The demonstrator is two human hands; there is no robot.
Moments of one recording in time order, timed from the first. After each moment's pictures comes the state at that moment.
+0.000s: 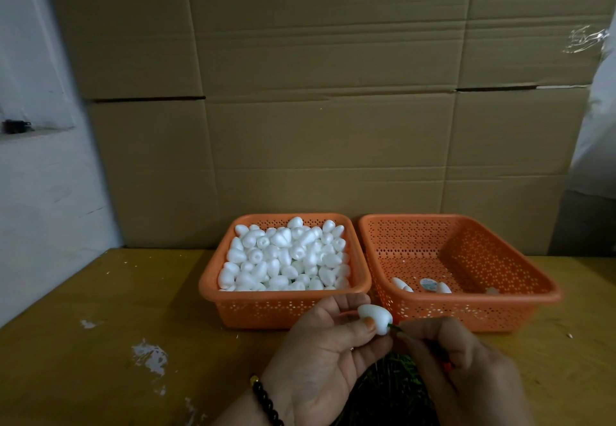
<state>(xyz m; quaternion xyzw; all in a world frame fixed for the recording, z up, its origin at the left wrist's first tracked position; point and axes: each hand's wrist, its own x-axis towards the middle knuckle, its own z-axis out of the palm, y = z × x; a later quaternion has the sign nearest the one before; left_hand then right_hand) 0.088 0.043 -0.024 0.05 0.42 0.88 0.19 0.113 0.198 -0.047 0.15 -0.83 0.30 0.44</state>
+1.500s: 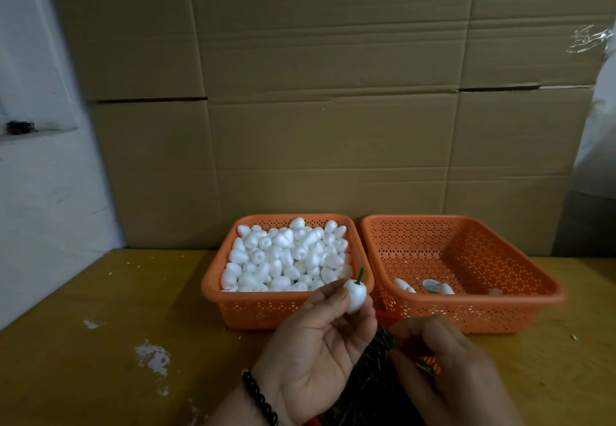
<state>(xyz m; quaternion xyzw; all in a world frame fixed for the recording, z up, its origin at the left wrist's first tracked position) 0.078 0.030 -0.023 0.00 0.32 0.92 0.22 0.111 0.200 -0.052 0.18 -0.87 0.33 0.32</state>
